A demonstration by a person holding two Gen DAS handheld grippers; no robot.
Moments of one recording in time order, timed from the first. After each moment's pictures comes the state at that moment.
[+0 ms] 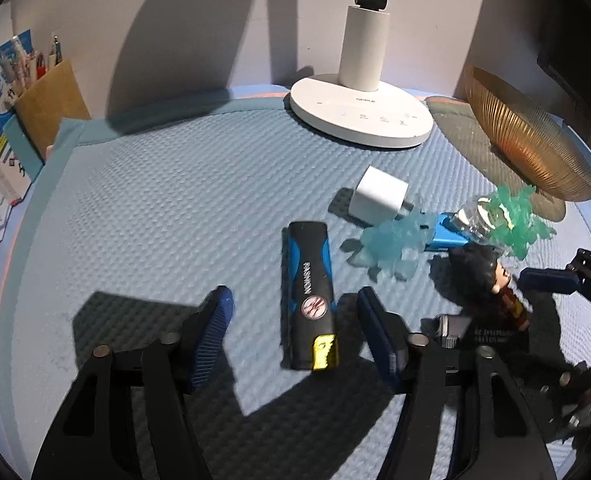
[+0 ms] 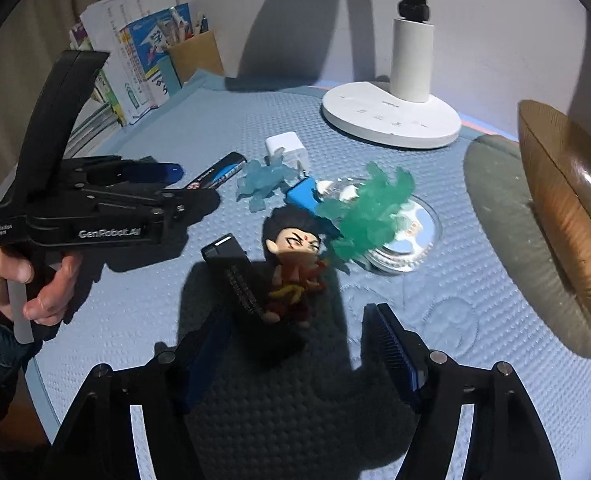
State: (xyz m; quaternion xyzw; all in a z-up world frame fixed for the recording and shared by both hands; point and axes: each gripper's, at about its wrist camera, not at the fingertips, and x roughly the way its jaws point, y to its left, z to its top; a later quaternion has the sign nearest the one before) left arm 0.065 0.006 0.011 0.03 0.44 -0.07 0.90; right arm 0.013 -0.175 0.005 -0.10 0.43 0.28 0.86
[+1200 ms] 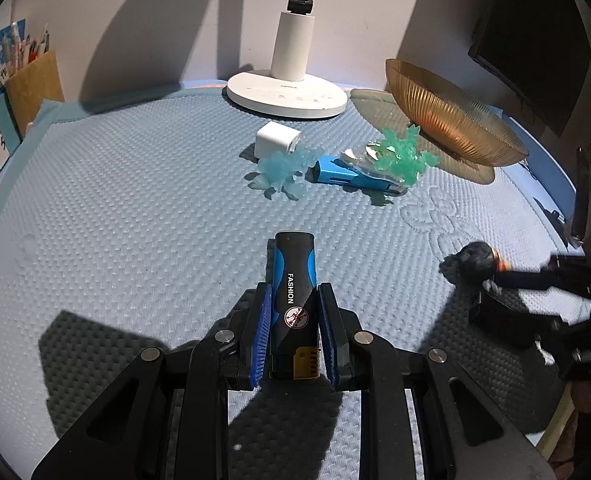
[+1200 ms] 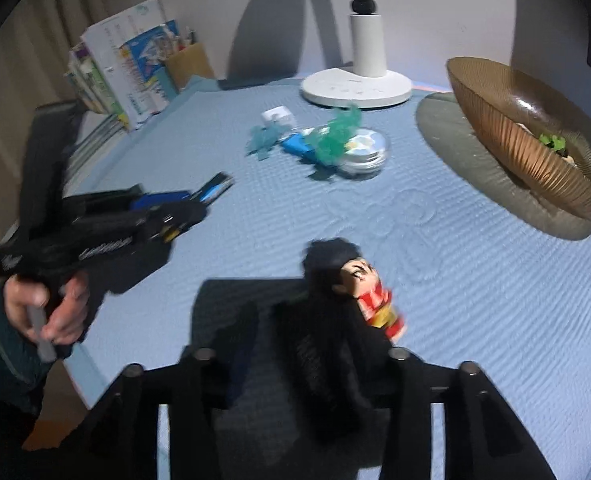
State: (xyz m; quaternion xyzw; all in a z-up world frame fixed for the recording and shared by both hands) left arm -0.015 -0.014 0.005 0.00 0.42 -0.15 0.90; right arm -0.055 -0.228 0.012 -0.05 0.44 0.23 0.86
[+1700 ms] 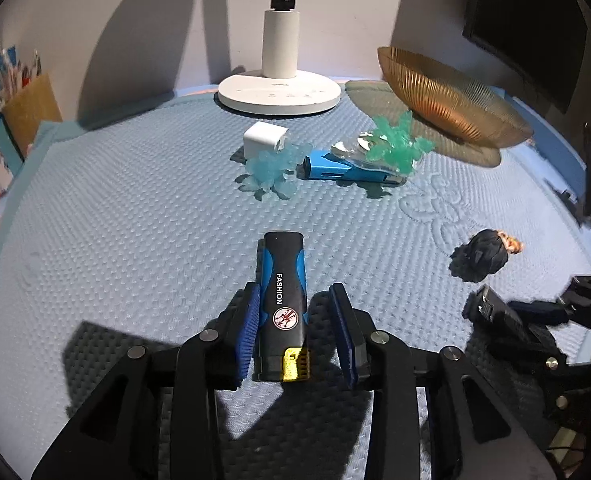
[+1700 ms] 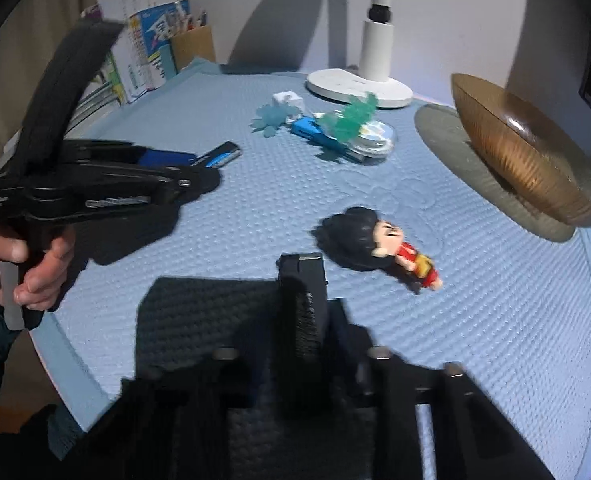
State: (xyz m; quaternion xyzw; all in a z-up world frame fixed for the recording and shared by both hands) left arm -0.017 -0.032 -0.001 0.05 0.41 -0.13 0.90; right arm -0.095 -0.205 -0.002 -0.11 0.42 0.21 0.88
